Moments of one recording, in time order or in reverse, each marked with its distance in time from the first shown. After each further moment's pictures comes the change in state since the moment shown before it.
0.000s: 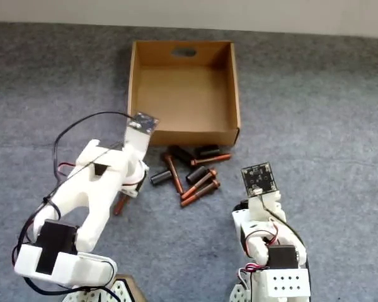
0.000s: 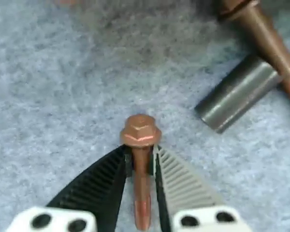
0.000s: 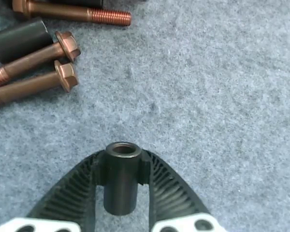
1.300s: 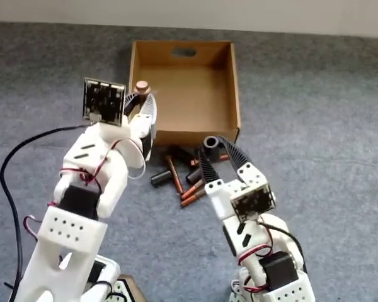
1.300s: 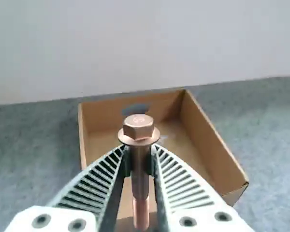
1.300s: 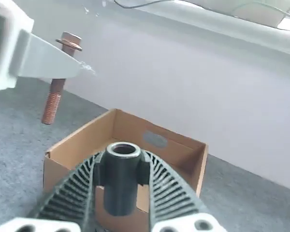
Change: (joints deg) left arm 9.8 -54.8 6.8 -25.2 15.7; right arm -20.6 -8.5 -10.2 -34.1 -0.9
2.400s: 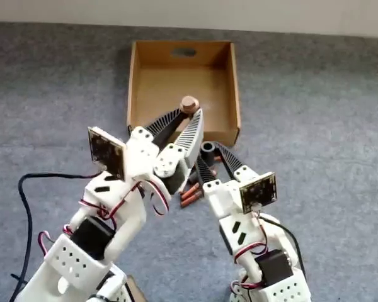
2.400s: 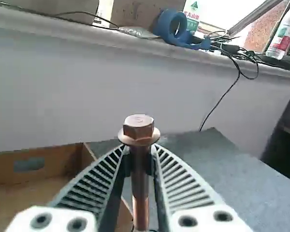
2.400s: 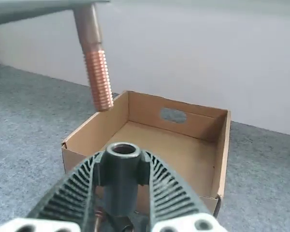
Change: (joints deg) left arm 18.1 -12.3 11.8 -17.3 9.2; right arm -0.4 0.0 4.9 -0.5 -10.4
